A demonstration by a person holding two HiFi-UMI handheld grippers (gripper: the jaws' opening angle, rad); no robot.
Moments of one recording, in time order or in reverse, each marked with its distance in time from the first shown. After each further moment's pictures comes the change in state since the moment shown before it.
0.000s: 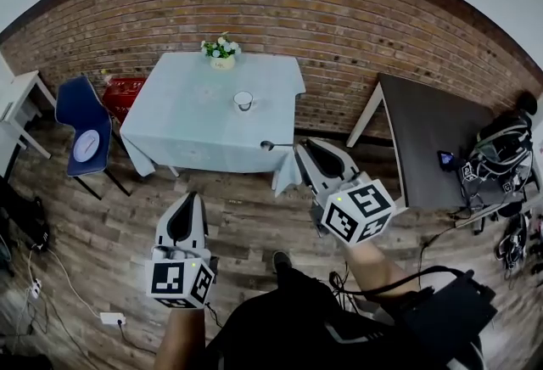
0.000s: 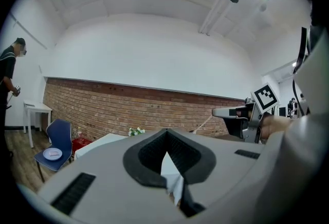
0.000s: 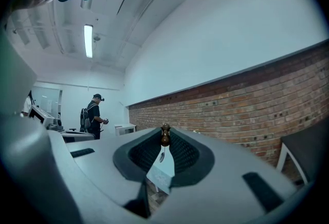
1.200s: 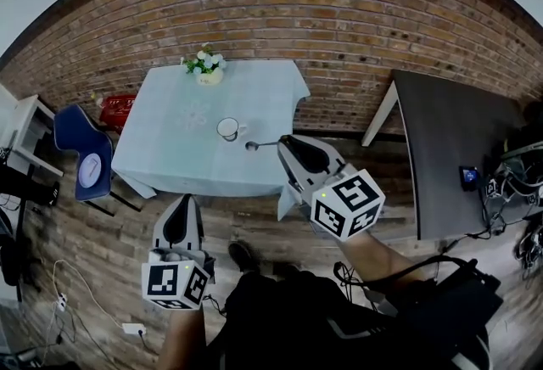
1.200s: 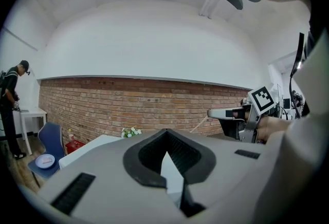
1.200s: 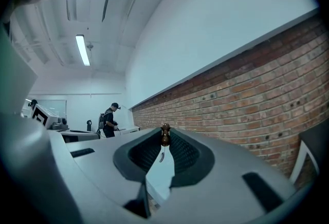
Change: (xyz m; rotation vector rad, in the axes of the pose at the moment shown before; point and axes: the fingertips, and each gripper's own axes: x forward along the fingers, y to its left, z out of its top) left arm 0.194 -0.018 -0.011 0.045 0.087 0.026; right arm 0.116 -0.155 -0.001 0.078 0.030 0.091
